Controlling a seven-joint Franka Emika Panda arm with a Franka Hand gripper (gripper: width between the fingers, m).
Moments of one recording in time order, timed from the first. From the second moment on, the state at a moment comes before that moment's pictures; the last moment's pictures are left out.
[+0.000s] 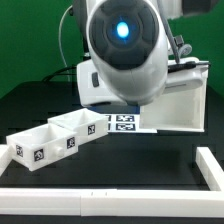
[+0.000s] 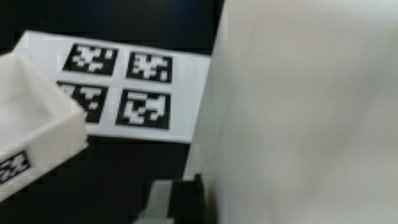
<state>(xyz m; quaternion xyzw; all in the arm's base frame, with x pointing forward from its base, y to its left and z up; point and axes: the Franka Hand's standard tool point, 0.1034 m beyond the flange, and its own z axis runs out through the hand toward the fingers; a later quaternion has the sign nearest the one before) 0.491 0.041 0.109 -0.84 -0.03 0.53 0.12</state>
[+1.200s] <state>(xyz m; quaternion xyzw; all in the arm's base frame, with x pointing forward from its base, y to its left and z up) 0.511 0.022 0.053 -0.84 -0.01 0.53 0.12</state>
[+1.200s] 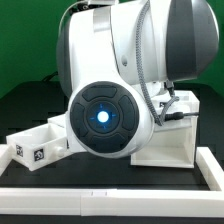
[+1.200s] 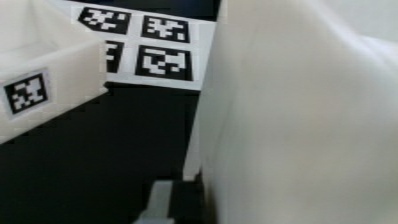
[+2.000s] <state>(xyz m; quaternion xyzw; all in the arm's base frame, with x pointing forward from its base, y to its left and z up) 0.580 0.013 0.055 -0.92 -0.04 0.35 0.14</state>
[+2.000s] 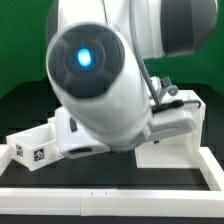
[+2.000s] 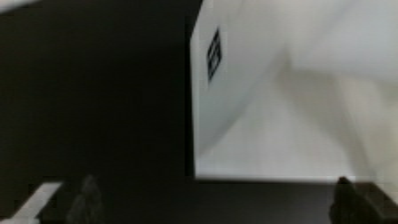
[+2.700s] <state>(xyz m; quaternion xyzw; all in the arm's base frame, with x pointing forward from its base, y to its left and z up) 0.569 0.009 0.155 -0.99 0.00 0.09 0.08</state>
